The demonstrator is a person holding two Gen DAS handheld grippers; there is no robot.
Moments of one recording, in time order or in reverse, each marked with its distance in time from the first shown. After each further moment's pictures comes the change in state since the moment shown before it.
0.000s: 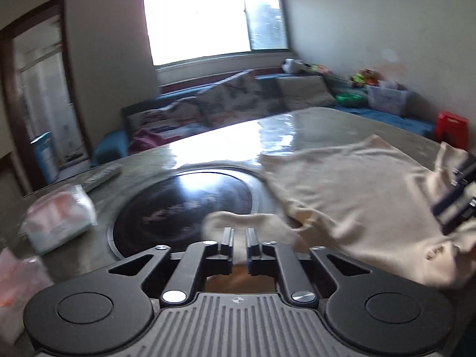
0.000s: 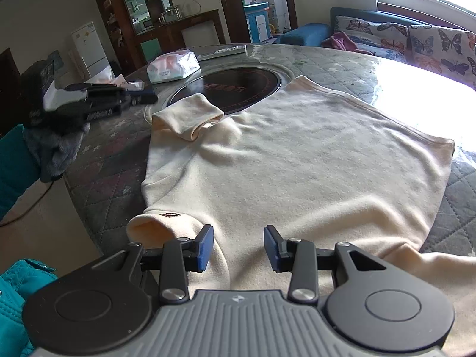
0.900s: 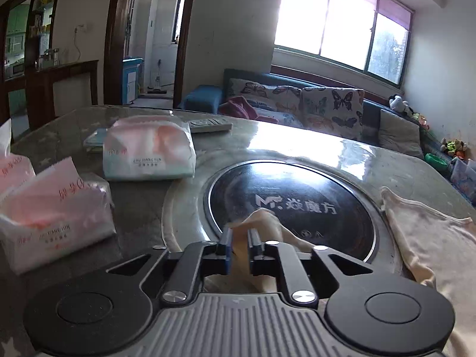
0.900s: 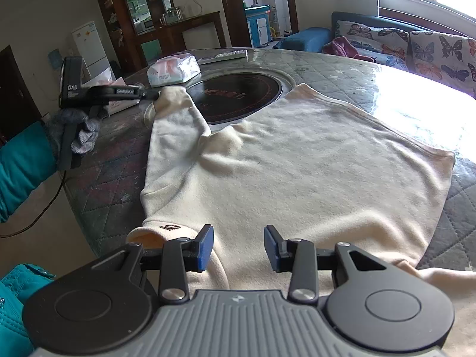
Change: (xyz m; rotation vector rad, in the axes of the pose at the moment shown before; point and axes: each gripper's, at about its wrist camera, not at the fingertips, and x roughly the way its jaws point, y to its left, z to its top) left arm 0.024 0.112 -0.027 -0.491 0.043 0.250; right arm 0.001 0.003 0.009 -0.014 -0.011 -0.009
